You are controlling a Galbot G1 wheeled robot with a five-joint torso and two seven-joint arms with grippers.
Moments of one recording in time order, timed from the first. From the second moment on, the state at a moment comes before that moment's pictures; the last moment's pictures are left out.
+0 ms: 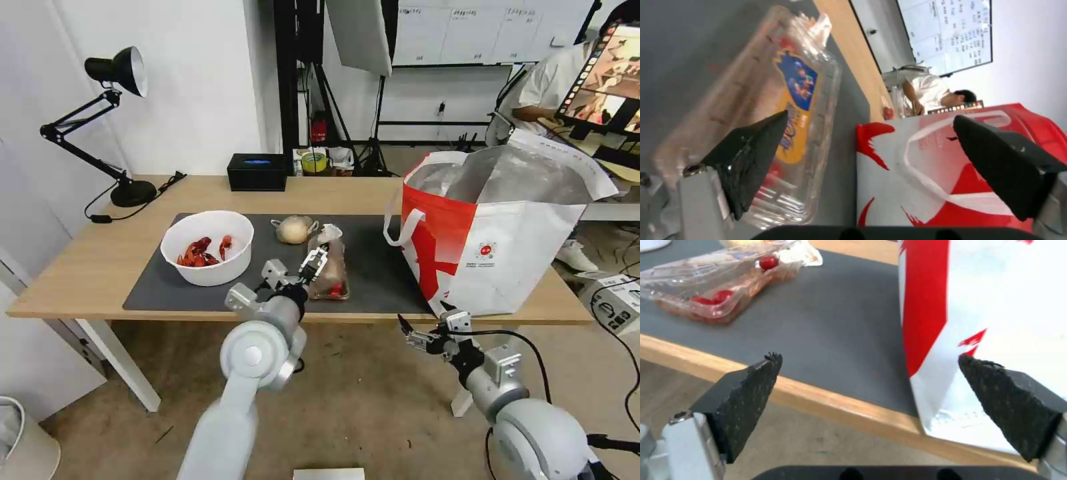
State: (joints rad) left arm 1.03 -1.54 -0.17 -2.03 -1.32 0.25 -0.67; right arm -1.52 1.06 0.52 2.20 0.33 -0.38 0.01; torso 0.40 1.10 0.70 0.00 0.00
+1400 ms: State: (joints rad) left arm 0.93 -0.97 0.04 -1.88 -0.70 0.24 -0.05; right arm -1.27 1.05 0.36 2.13 1.08 -0.28 0.08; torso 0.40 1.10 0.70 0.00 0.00
